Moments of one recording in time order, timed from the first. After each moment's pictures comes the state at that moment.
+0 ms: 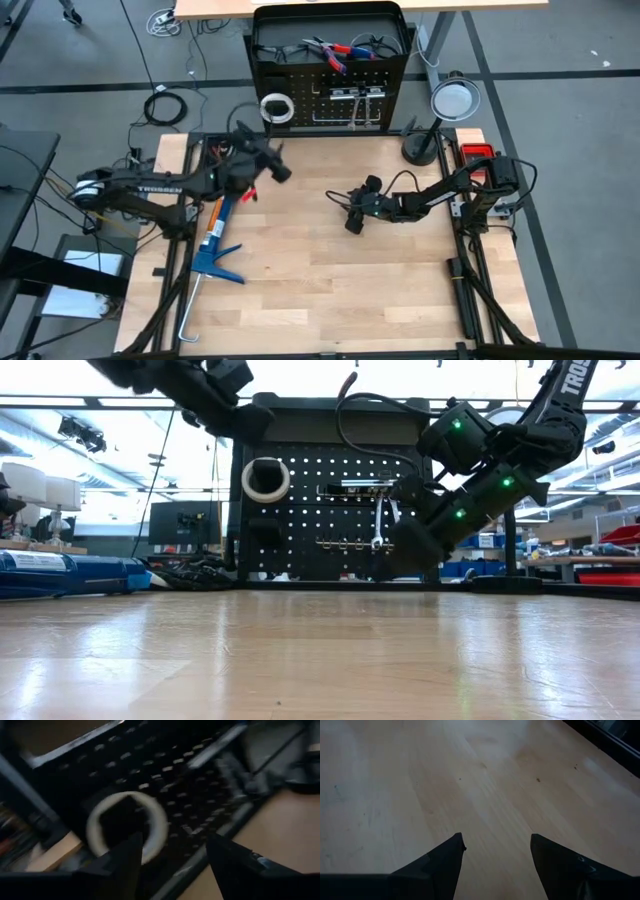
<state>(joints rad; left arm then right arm) 0.15 1.19 0.74 0.28 -0.90 0.28 -0.05 1.72 0.57 0.49 0.44 0.15</state>
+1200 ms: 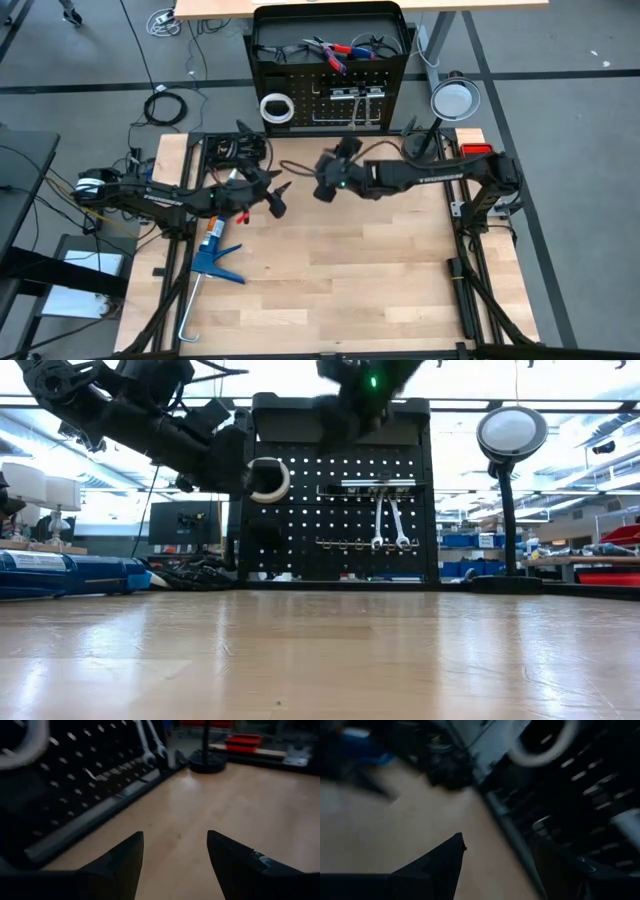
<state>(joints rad) 0.07 1.20 0.44 0.46 -0.58 -0.13 -0.05 1.71 1.42 -0.35 0.72 -0.10</state>
